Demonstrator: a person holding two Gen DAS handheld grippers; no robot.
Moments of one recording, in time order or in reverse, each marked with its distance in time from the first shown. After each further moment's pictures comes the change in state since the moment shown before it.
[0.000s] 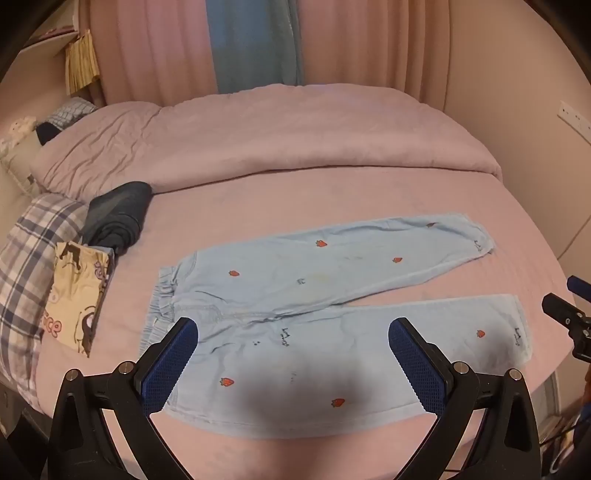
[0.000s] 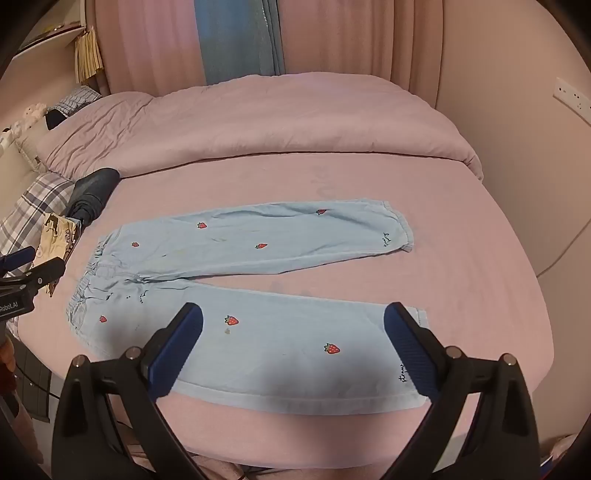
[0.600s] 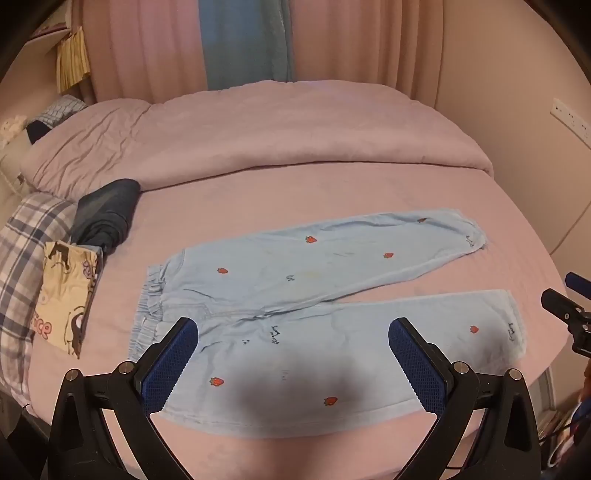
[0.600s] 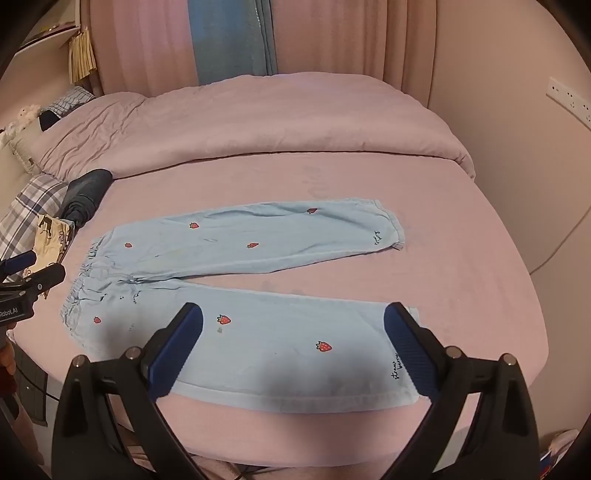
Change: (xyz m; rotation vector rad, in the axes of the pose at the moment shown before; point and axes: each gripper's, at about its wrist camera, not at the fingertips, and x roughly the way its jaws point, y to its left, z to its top) left arm 0.007 -0.002 -0.005 0.000 0.011 -0.051; right arm -0.002 -0.007 0.002 0.007 0.003 -0.028
